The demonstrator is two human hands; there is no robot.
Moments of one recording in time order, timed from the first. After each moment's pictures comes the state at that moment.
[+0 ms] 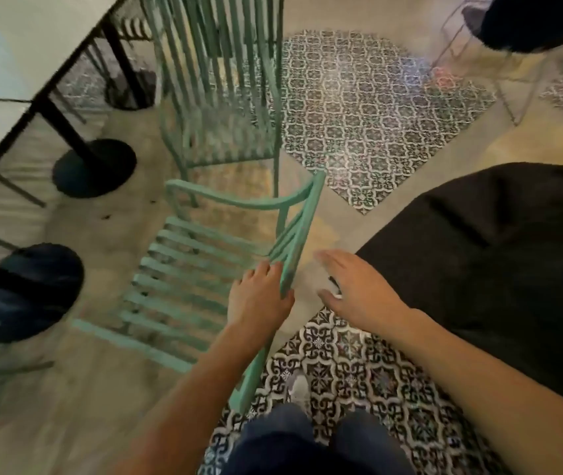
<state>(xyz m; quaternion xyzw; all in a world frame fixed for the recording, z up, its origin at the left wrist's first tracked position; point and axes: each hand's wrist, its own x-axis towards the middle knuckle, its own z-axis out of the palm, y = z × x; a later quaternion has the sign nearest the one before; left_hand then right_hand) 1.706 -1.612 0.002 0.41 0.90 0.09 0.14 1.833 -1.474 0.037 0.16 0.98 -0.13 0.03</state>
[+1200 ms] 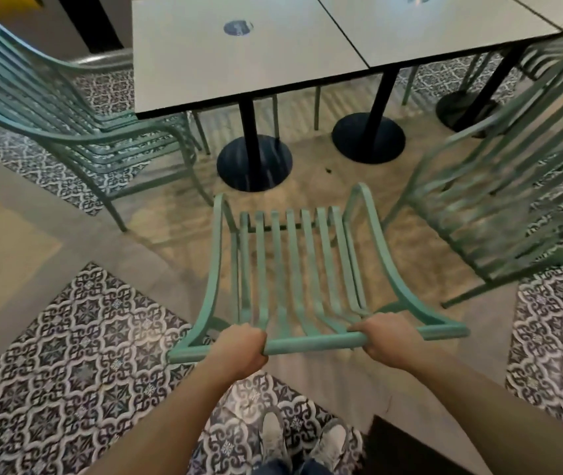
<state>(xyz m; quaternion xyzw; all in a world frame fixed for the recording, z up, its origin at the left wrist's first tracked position) 1.706 -1.579 -0.044 -0.07 0.94 0.06 0.32 1.571 -1.332 -0.047 -0.39 0.88 0.07 0.28</state>
